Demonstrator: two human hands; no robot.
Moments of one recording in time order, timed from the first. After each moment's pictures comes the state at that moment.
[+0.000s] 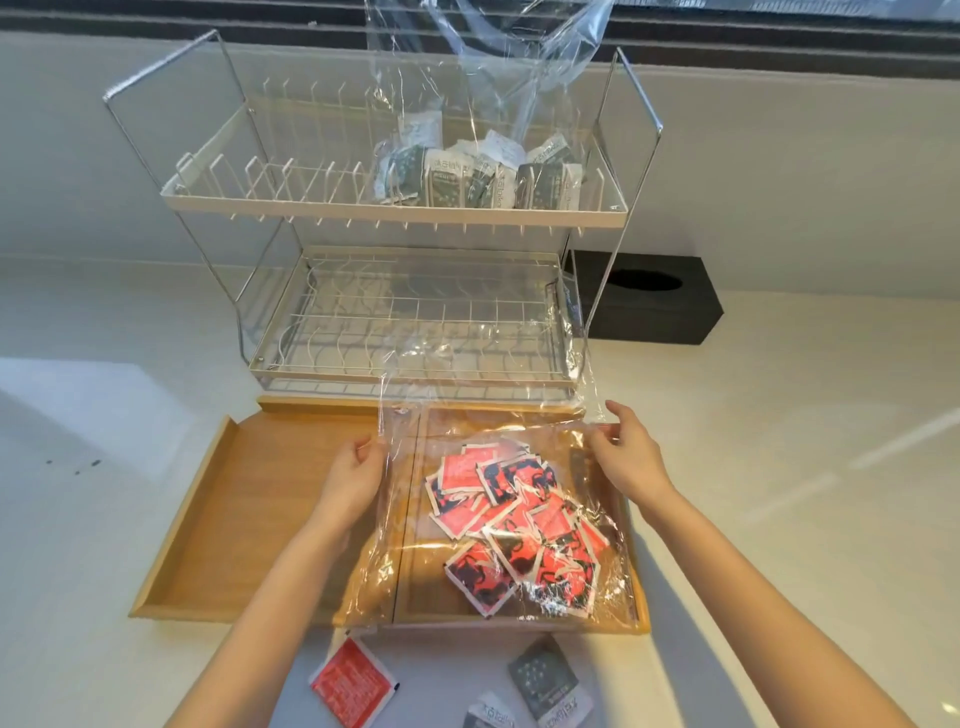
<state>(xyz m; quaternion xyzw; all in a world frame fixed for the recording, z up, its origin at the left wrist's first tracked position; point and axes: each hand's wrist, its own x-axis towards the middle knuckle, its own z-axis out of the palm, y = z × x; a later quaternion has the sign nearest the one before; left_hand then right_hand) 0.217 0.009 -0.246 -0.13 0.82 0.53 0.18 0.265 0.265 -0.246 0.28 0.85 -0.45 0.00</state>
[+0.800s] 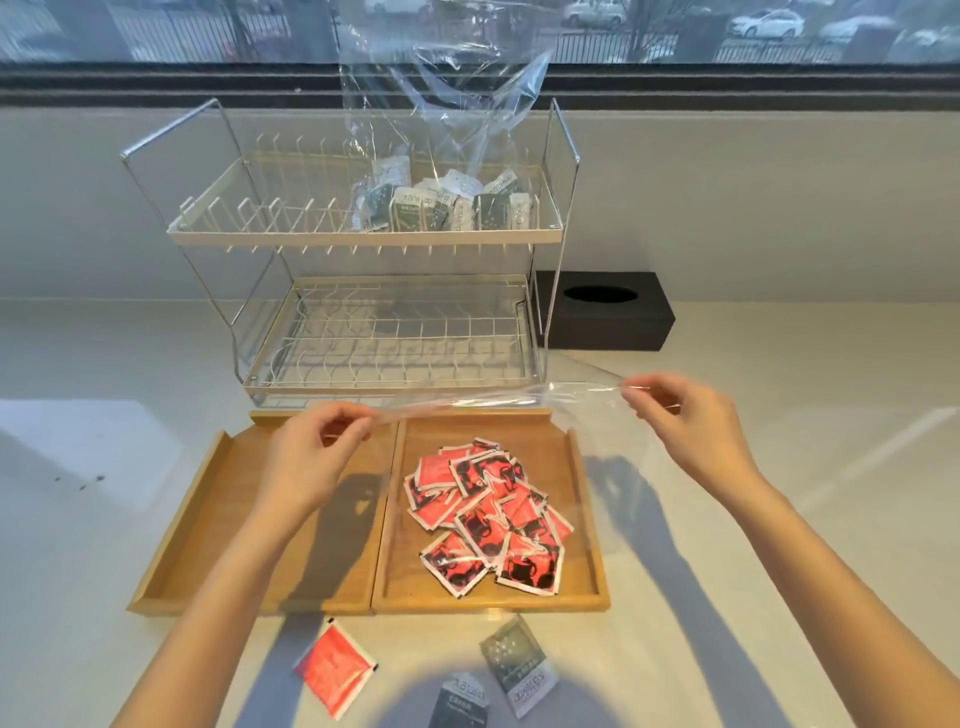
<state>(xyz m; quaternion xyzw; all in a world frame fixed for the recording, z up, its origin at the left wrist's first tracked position) 0.251 0.006 -0.170 0.10 0.90 0.43 -0.02 0.325 0.313 -0.162 0.16 0.90 -0.37 -0.16</state>
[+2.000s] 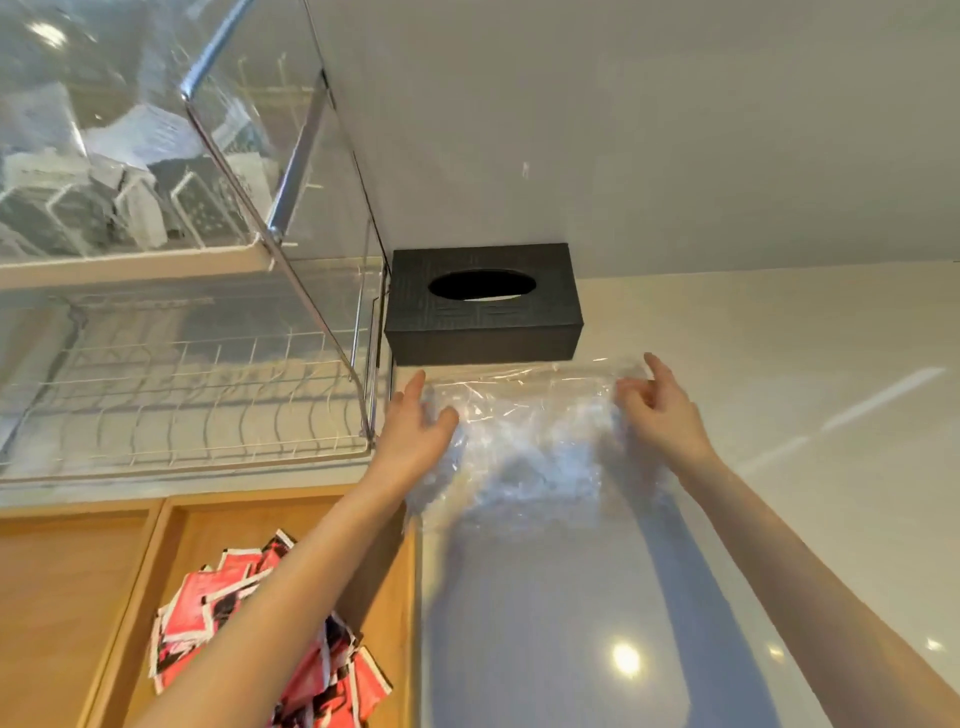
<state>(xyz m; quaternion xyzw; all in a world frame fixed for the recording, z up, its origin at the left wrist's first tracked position) 0.150 0.303 -0.272 0.03 0.88 0.44 0.20 0.214 0.537 -0.300 0.31 0.82 -0.48 -0.04</state>
